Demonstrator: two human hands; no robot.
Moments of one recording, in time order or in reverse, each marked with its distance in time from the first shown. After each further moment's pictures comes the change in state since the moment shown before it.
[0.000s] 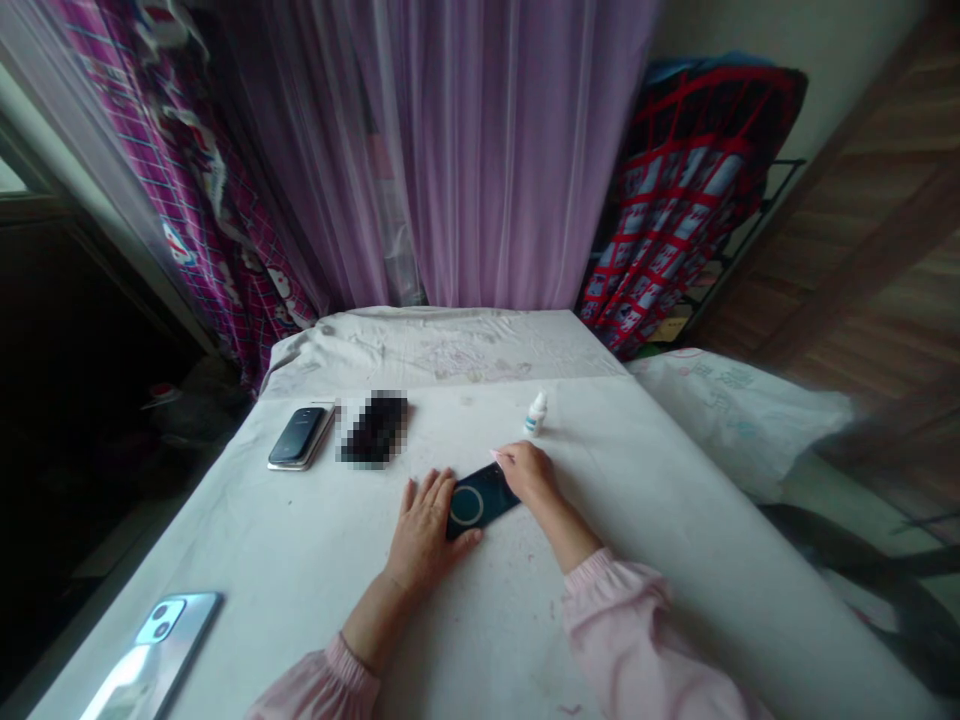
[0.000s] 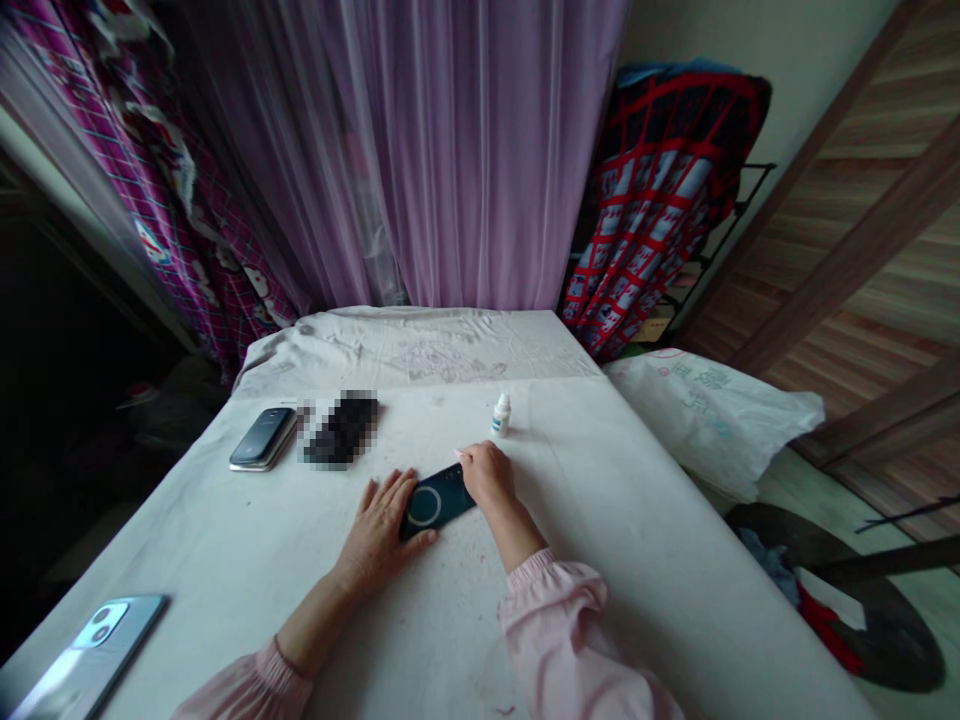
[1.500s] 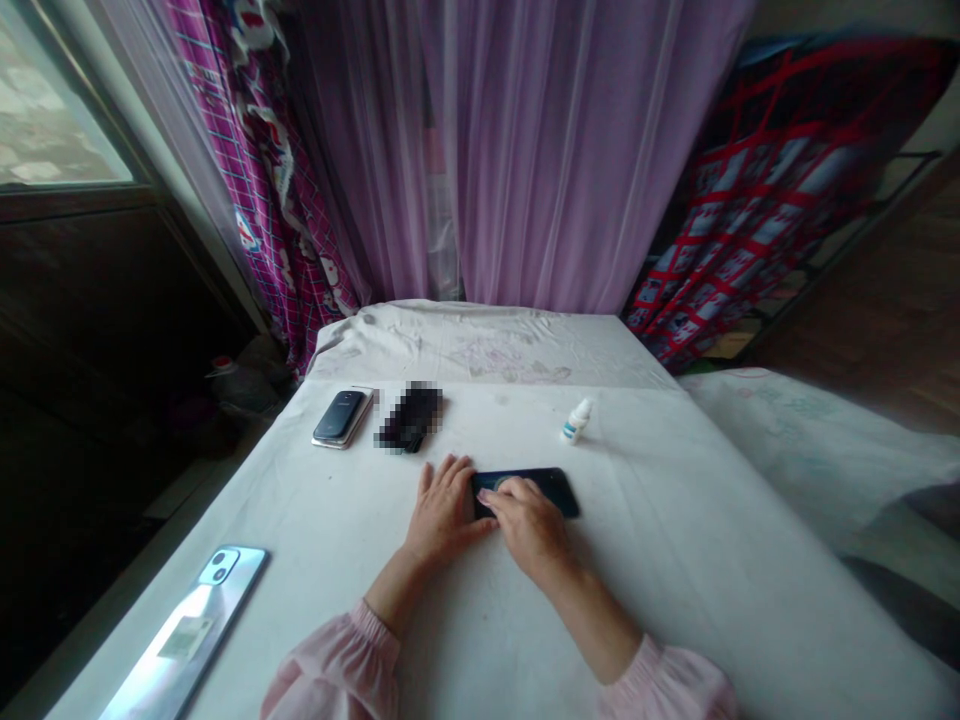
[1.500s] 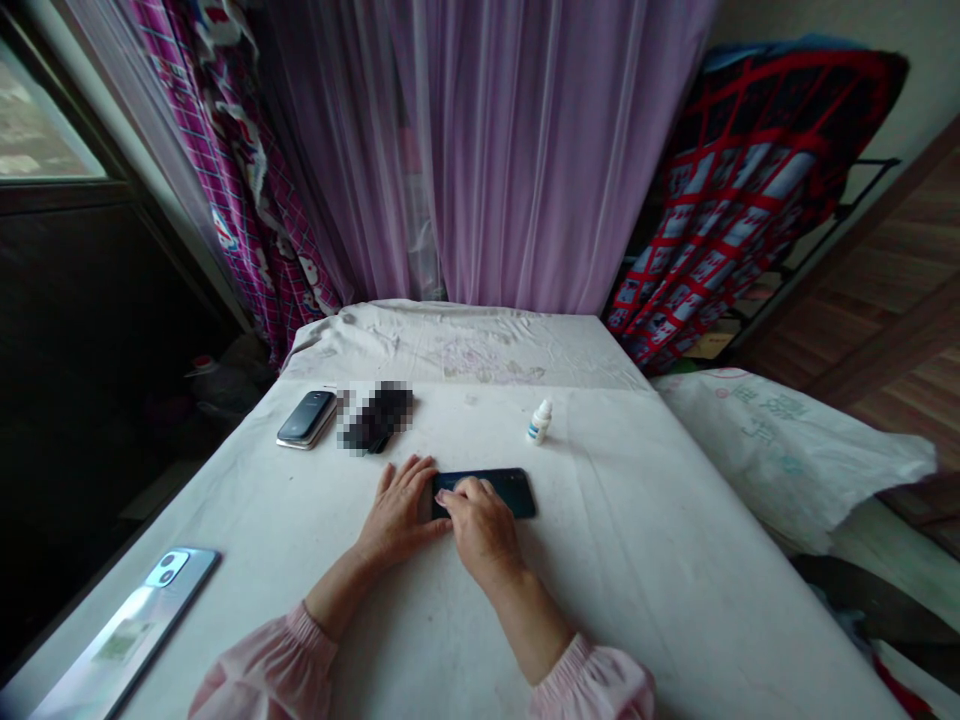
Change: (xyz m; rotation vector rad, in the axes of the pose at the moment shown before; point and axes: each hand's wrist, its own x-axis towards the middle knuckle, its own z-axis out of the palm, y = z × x) left_hand 0.005 -0.006 -0.019 -0.121 -0.047 -0.167; right_hand -0.068 -0.035 0.012 0.036 0.001 -0.490
